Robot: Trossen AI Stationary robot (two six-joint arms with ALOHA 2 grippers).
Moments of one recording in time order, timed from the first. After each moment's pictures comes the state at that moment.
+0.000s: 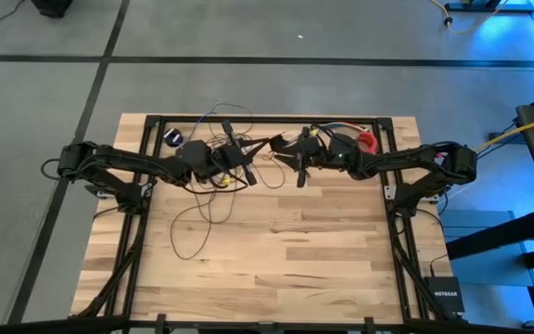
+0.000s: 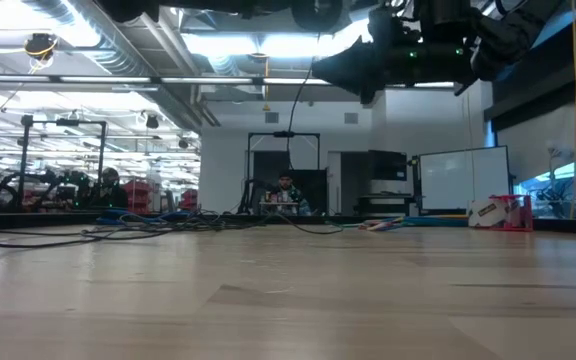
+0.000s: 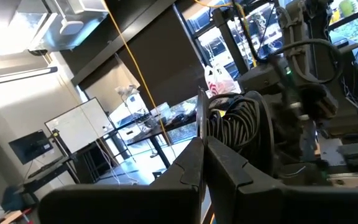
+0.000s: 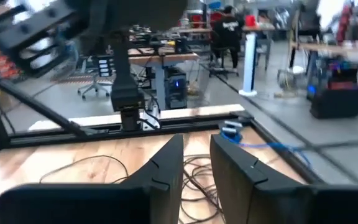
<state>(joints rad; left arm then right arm) 0.06 1.41 0.87 0.77 -0.38 0.56 -0.30 1.46 0.64 0.85 -0.20 0.04</state>
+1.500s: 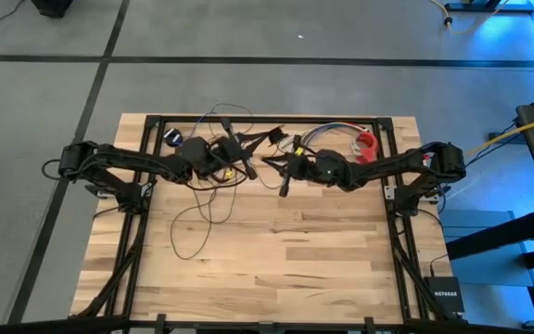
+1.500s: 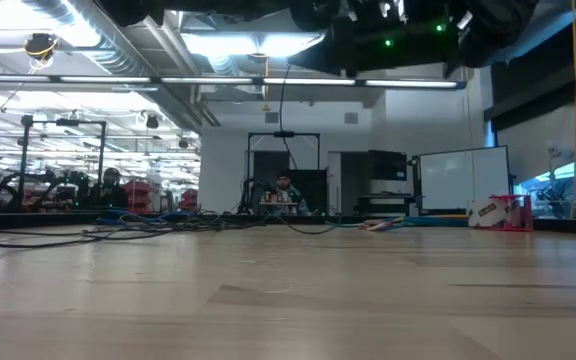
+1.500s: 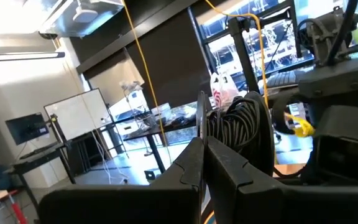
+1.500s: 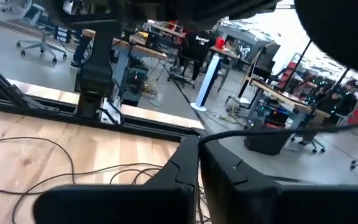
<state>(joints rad) 0.09 1.42 0.87 0.81 -0.38 0.43 -0.10 1.58 0.77 0.84 0.15 -0.34</state>
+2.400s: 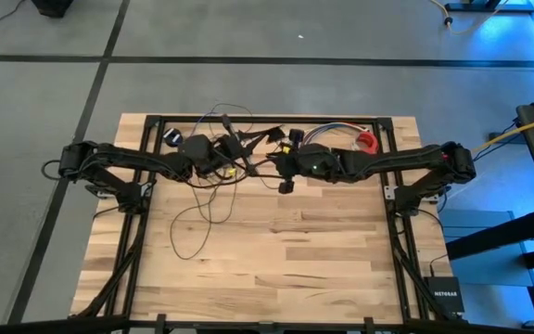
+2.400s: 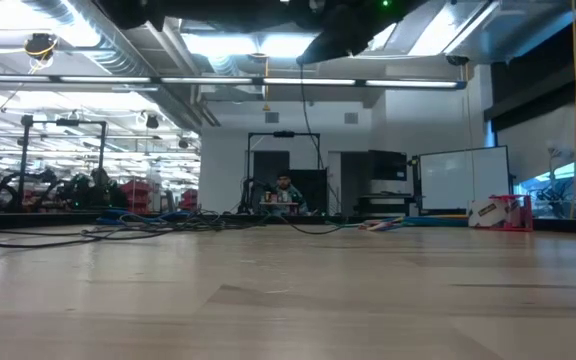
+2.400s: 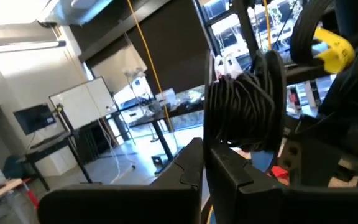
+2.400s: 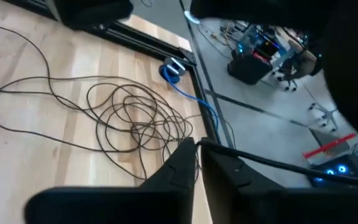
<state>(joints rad) 0.12 1.42 0.87 0.75 -0.39 0.45 -0.03 1.50 1.12 -0.01 0.37 -0.44</state>
